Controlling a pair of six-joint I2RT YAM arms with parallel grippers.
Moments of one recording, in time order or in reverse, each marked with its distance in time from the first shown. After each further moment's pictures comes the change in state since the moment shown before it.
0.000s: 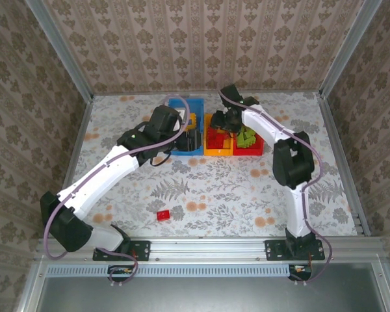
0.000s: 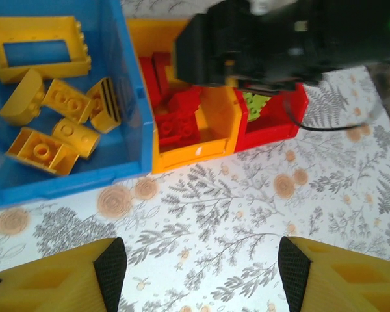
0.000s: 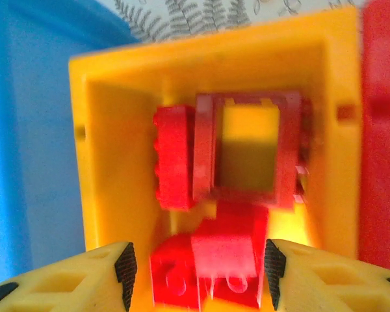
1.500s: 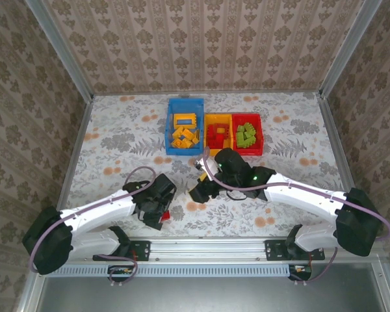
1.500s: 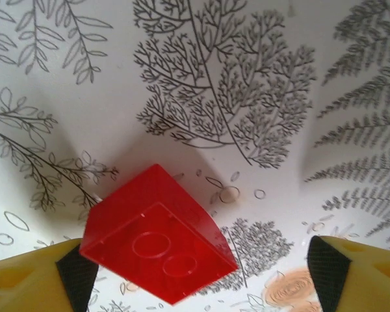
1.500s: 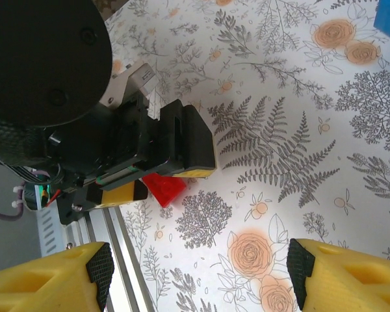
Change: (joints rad) left arm -0.163 -0.241 -0.776 -0.054 -0.021 -1.515; right arm 0.473 -0.773 -0.941 0.555 -0.292 -0.367
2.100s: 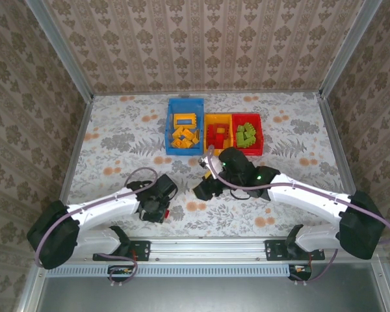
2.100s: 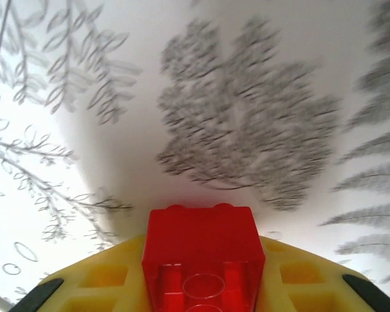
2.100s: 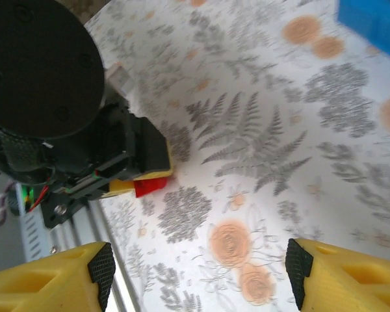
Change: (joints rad) left arm 0.027 0.066 0.033 -0.021 -0.063 -0.014; right arm -0.044 -0.049 -0.012 -0.033 0.058 0.009
